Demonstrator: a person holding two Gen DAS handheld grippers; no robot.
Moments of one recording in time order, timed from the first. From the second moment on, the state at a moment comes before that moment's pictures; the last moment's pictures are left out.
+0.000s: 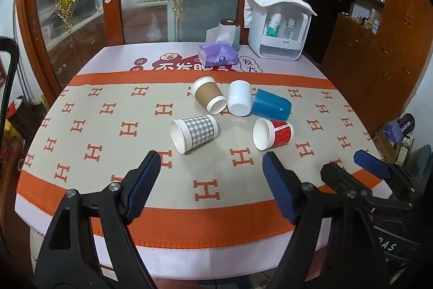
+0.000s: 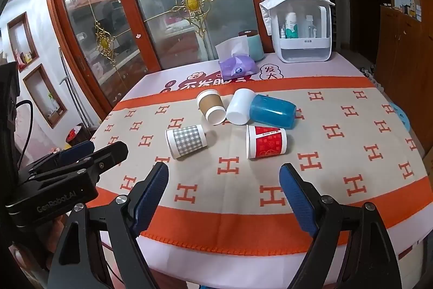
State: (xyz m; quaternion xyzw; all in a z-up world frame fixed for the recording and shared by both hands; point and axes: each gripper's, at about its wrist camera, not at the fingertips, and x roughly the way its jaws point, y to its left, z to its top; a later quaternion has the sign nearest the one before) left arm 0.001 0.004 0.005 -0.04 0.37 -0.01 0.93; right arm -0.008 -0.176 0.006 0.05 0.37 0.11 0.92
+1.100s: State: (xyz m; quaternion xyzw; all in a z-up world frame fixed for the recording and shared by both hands) left arm -0.007 -0.001 0.004 -0.04 0.37 -0.01 0.93; right arm -0.007 -0.174 0.003 0.05 0.37 0.11 0.92
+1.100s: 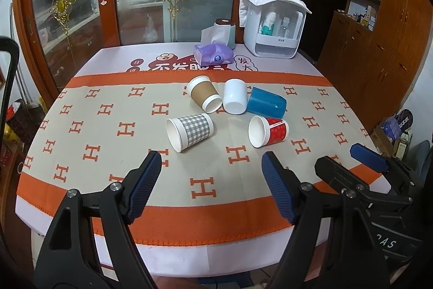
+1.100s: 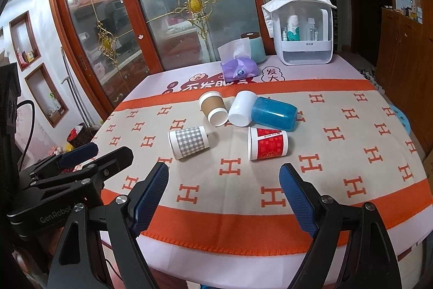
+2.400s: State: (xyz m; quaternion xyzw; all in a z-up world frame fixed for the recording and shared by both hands) left arm 0.211 -0.003 -0.084 0.18 0.56 -0.15 0.80; right arm 0.172 -0.170 -0.134 0.21 0.54 0.11 0.81
